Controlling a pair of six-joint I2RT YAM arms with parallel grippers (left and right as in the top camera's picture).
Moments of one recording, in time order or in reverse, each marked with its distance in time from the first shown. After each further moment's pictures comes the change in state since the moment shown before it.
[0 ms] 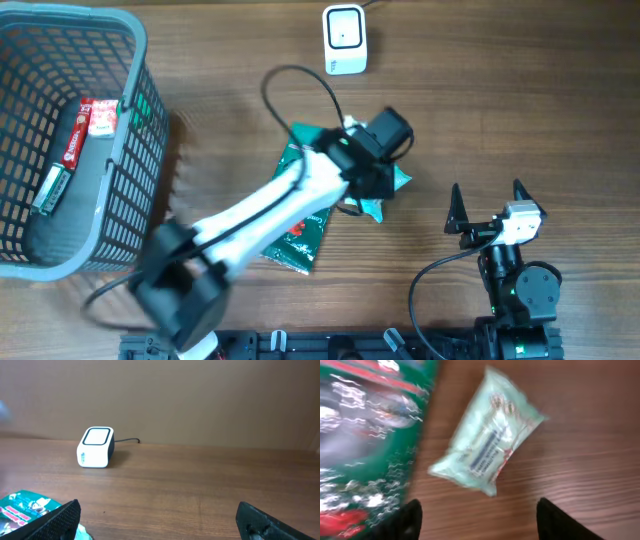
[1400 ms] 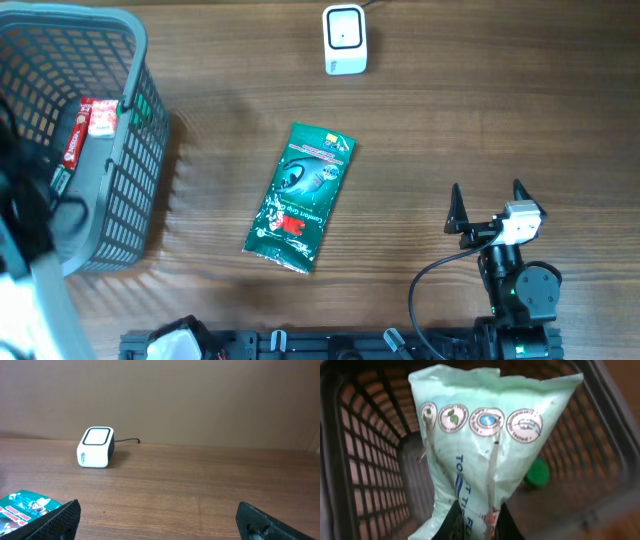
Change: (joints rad) left arm 1.202 -0.629 0.145 -0.382 -0.301 0.059; right arm 0.000 0.000 0.000 0.000 0.000 0.000
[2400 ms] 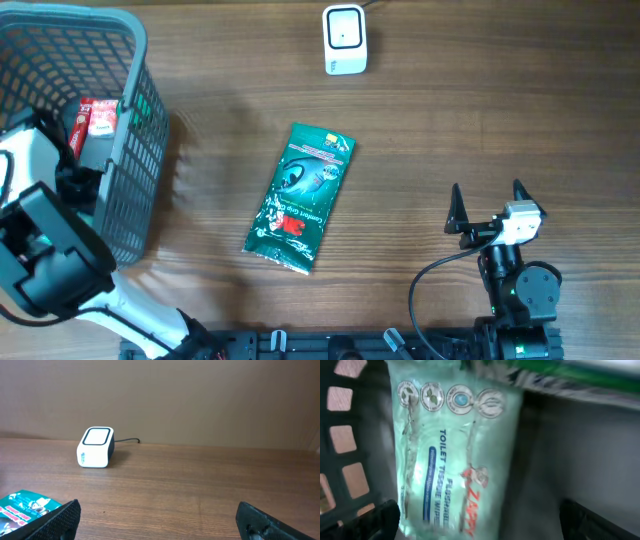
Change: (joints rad) left arm 0.203 0.782 -0.267 0.272 -0.073 0.010; right arm 0.000 0.000 0.000 0.000 0.000 0.000
